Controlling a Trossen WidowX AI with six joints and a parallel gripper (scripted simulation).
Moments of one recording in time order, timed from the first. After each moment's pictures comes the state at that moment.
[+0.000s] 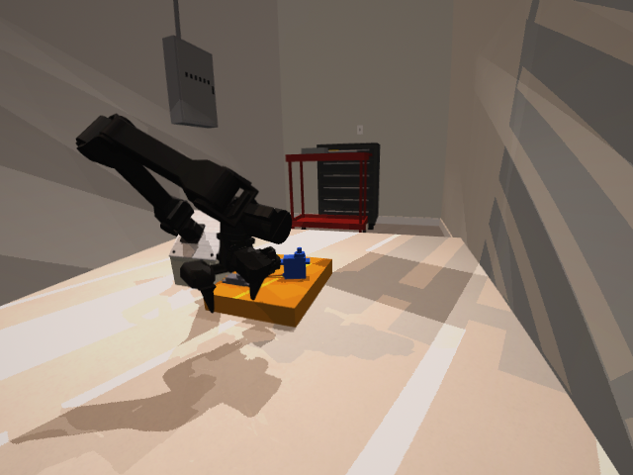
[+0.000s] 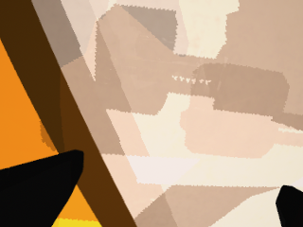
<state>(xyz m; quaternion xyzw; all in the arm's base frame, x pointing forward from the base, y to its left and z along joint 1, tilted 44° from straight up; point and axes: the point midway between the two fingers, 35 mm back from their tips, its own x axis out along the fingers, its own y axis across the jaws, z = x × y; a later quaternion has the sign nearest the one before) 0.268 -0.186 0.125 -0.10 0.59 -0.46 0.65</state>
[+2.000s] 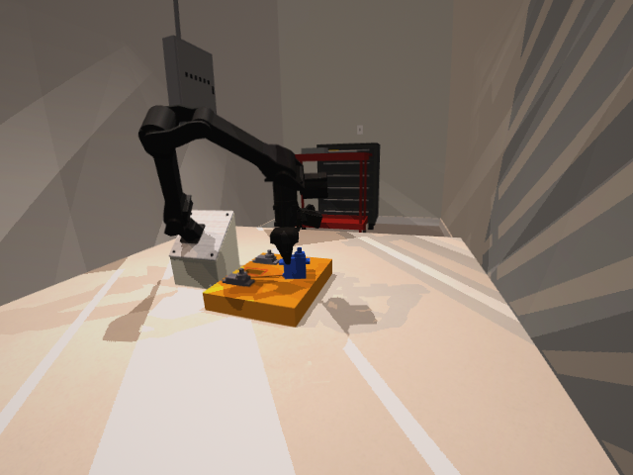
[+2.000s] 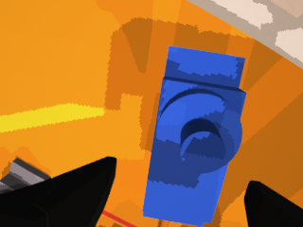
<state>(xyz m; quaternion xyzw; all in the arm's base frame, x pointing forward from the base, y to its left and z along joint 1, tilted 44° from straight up) 0.310 -0.022 0.003 -0.35 0.68 -0.17 0.62</state>
